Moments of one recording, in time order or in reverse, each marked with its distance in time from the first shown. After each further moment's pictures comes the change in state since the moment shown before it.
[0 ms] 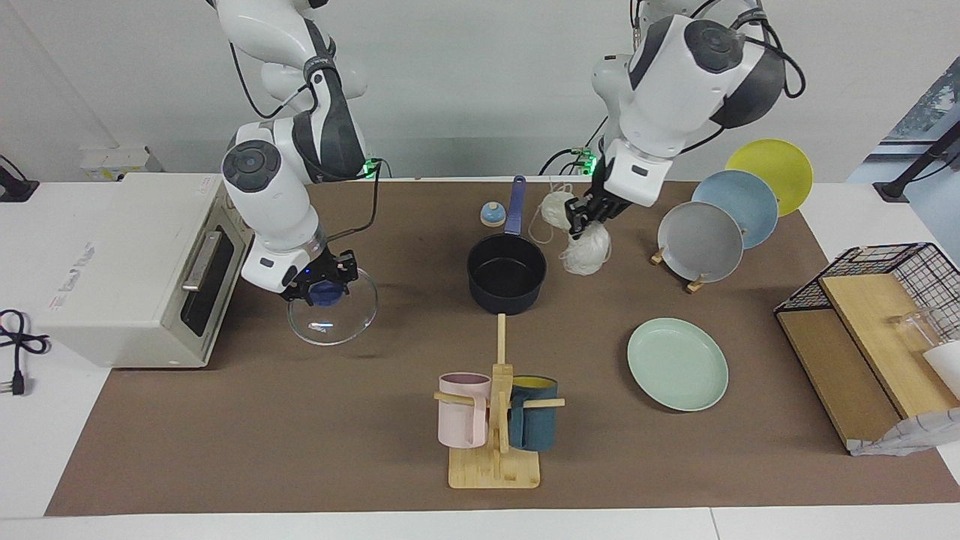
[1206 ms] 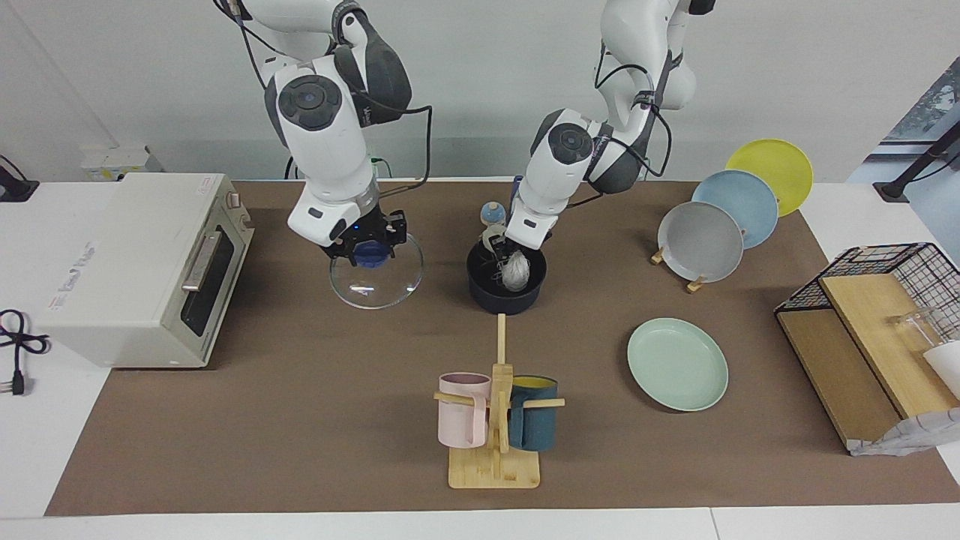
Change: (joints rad) left arm -0.101 0.077 0.005 -0.313 -0.008 0.406 0.004; right arm 0.002 -0.001 0.228 0.148 -0.003 -0.171 0.414
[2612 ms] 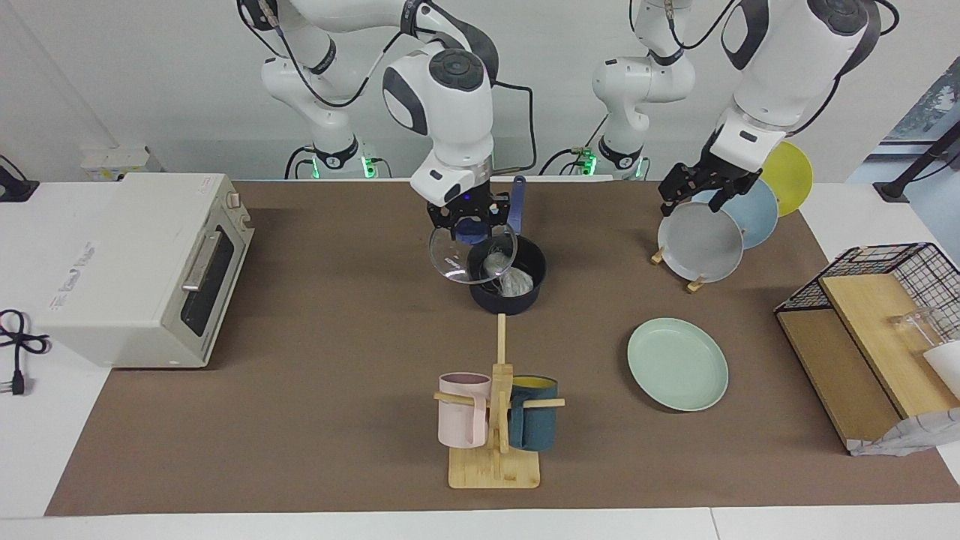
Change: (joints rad) left arm 0.476 -0.281 0.040 0.235 0.166 -0.554 0.617; right arm 0.028 0.092 0.308 -0.060 -0.150 0.200 0.552
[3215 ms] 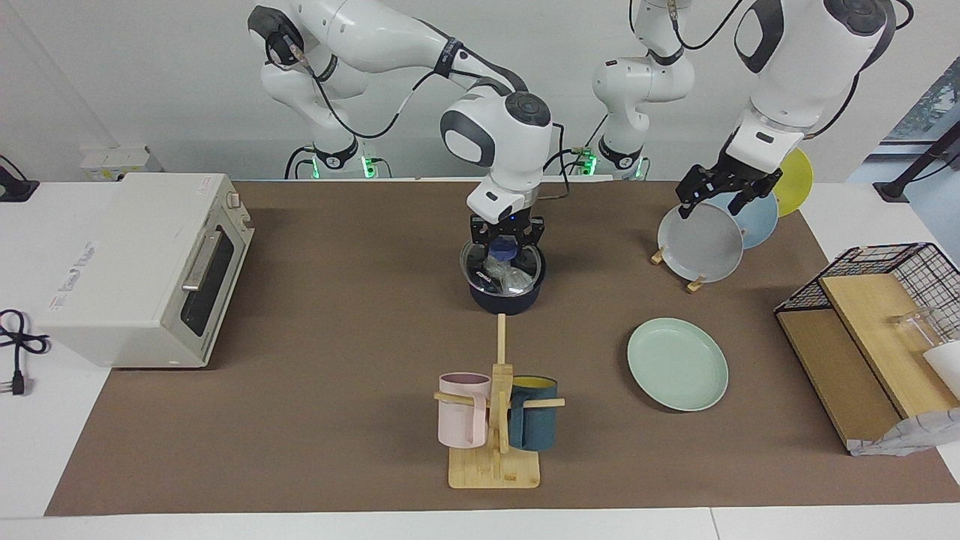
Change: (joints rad) left arm 0.011 0.010 0.002 0.049 0.006 -0.008 0.014; right arm 0.070 0.171 0.065 0.007 -0.238 0.039 0.210
